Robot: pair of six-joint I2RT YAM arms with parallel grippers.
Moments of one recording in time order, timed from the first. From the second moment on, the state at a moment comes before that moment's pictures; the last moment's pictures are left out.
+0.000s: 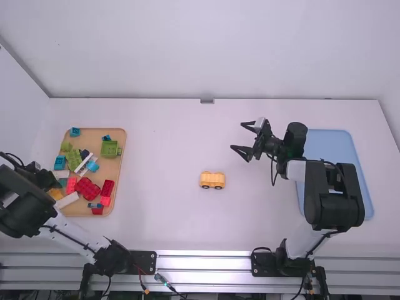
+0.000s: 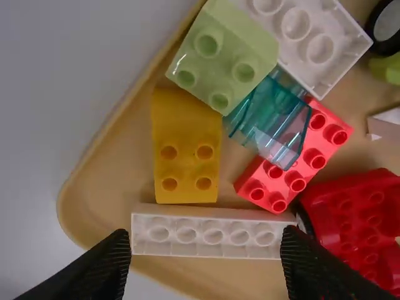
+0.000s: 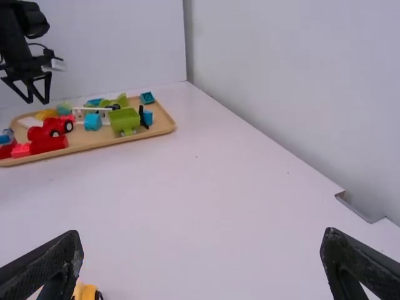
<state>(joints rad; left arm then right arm) 1.01 1.99 1.45 -1.01 0.10 0.26 -0.03 1.81 0.74 0.81 -1.21 -0.25</state>
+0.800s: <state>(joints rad) 1.01 1.99 1.27 -0.67 0.05 0.28 -0.04 1.81 0.74 0.81 -1.21 -0.24</state>
